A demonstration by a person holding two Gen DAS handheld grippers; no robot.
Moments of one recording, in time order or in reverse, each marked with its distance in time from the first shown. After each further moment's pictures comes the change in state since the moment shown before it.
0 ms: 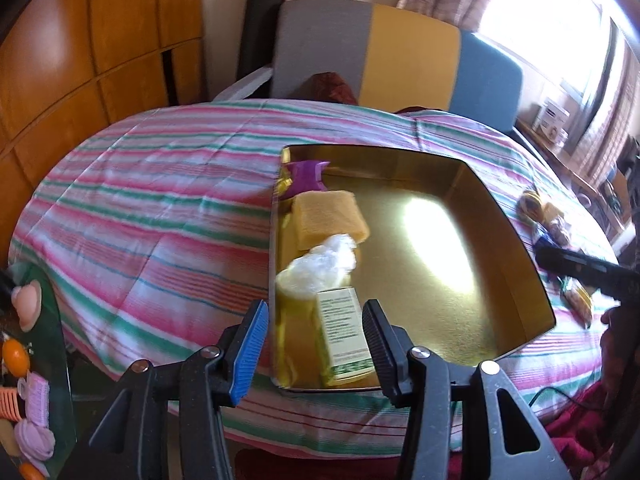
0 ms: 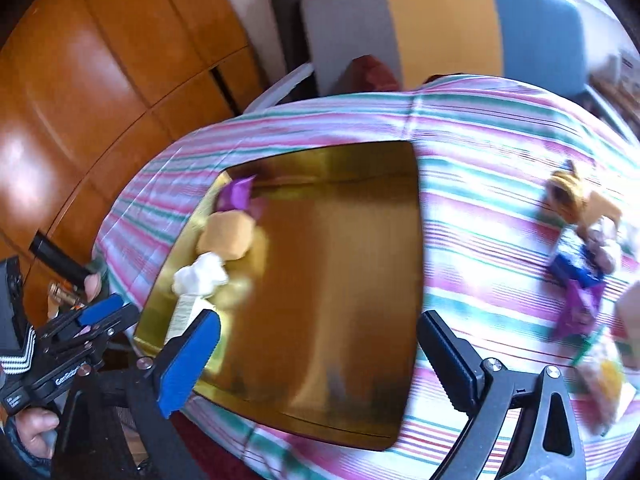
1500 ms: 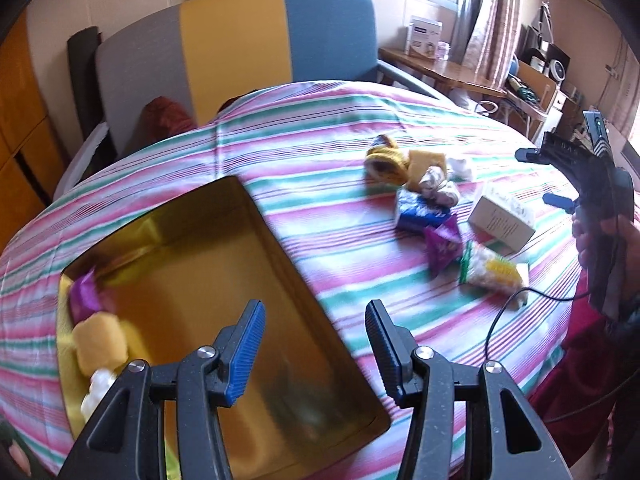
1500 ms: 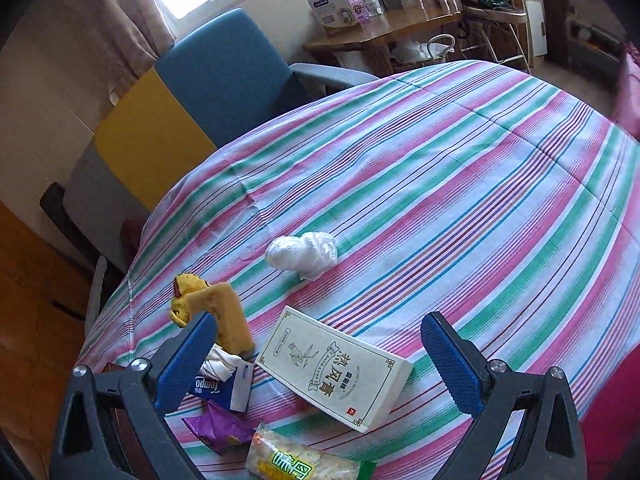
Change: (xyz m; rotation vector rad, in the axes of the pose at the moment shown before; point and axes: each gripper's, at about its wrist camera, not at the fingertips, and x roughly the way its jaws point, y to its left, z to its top) left arm 0.042 -0.222 0.056 0.411 0.081 -0.234; right arm -0.123 -0.322 -0.021 0.761 -0.282 -0.365
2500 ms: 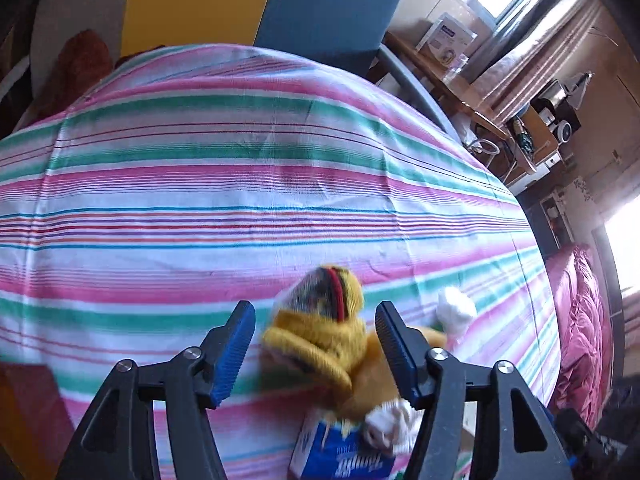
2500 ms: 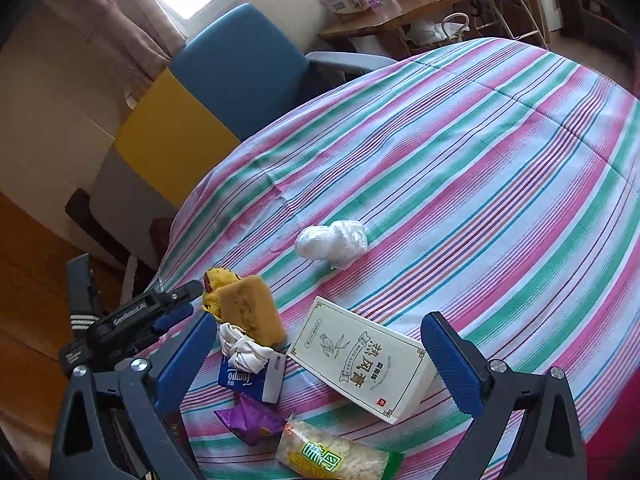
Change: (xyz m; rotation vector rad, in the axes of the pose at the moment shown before) left arm 0.203 -0.036 0.179 -0.258 0.165 -0.256; right arm 0.002 -0.002 0.002 0.048 0.047 0.123
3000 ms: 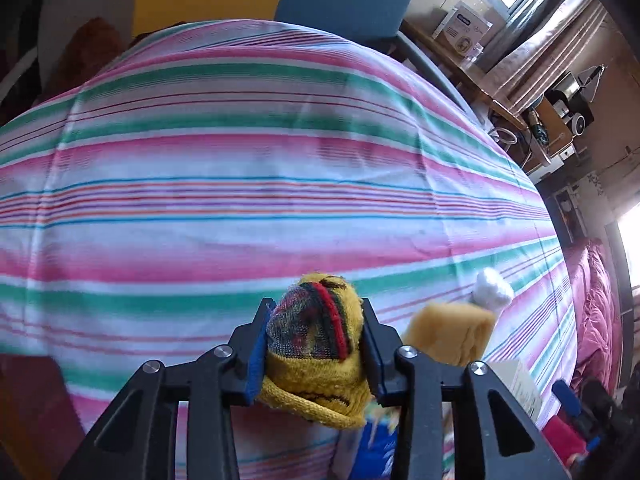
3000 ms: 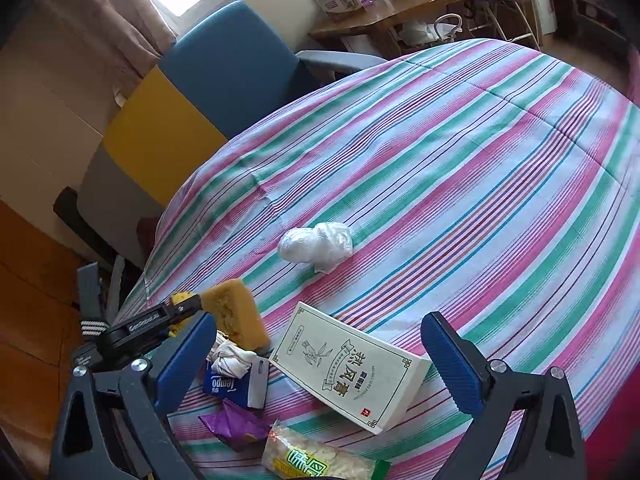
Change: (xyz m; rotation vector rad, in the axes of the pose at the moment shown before) left arm 0.003 0.027 -0.020 0.000 0.036 0.052; right arm 0.008 -0.004 0.004 -0.007 0.004 -0.059
